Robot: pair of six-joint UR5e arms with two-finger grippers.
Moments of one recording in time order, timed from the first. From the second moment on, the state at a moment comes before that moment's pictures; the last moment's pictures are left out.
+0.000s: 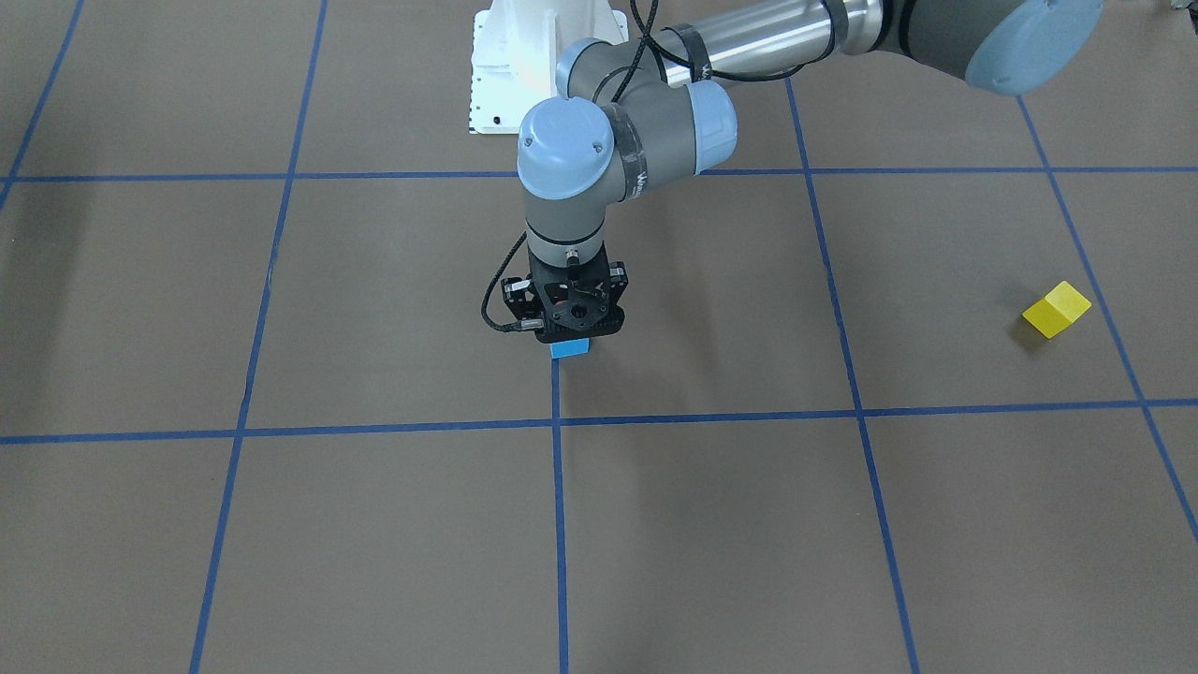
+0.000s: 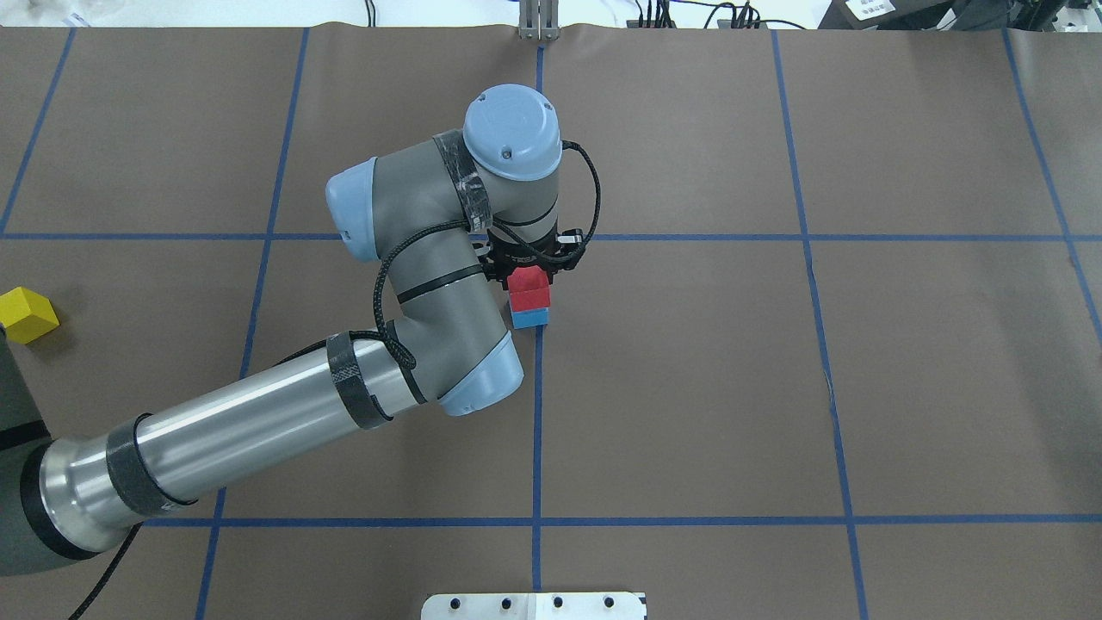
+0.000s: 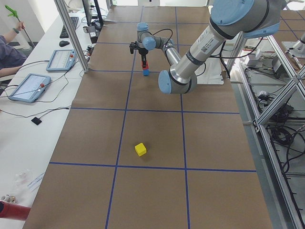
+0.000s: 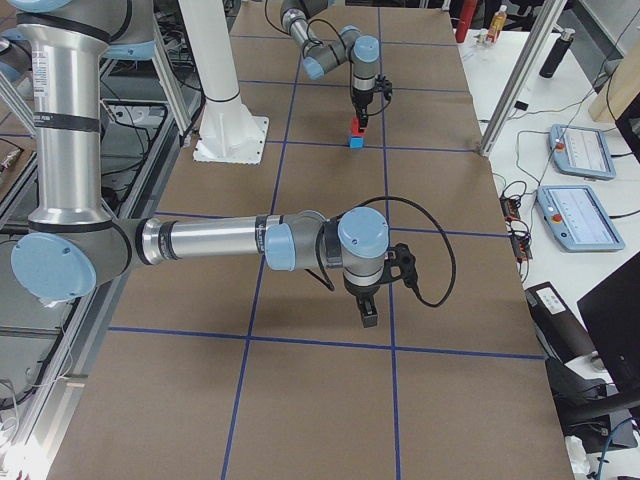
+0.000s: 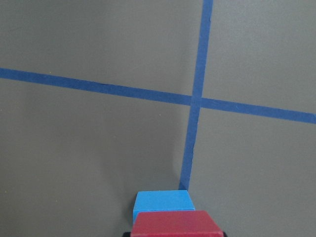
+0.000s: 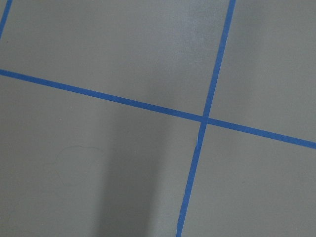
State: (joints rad) left arm -0.58 -2.54 -1.34 -1.56 -1.94 -1.29; right arm 1.60 -1.62 1.74 -1.57 2.42 -0.17
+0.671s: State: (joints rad) left arm -0.58 -2.54 -1.35 -1.56 -1.94 -1.29; right arm 1.60 -1.62 1.74 -1.57 2.42 -0.17
